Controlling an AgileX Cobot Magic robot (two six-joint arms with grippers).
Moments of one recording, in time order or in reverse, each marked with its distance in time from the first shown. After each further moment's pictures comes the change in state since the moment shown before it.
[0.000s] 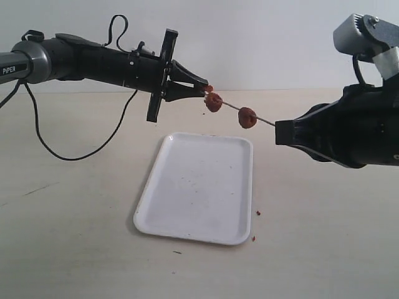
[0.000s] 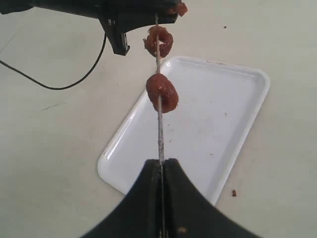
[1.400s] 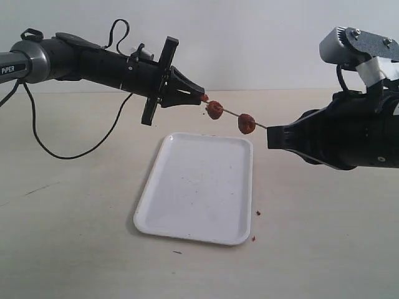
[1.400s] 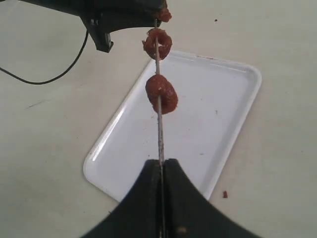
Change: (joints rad) left arm 0.004 0.000 0.000 0.079 0.002 0.041; right arm 0.000 0.063 0.000 -0.009 -0.041 -0.006
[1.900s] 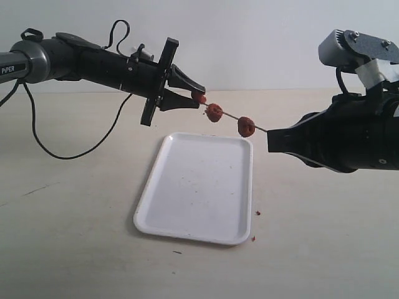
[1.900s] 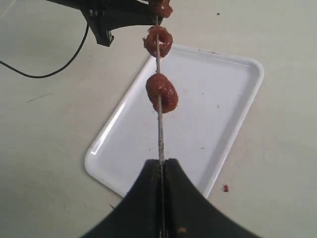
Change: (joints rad) left arm 0.000 0.000 0.000 0.009 0.000 0.000; right arm 0.000 -0.002 0.000 0.000 0.022 -0.002
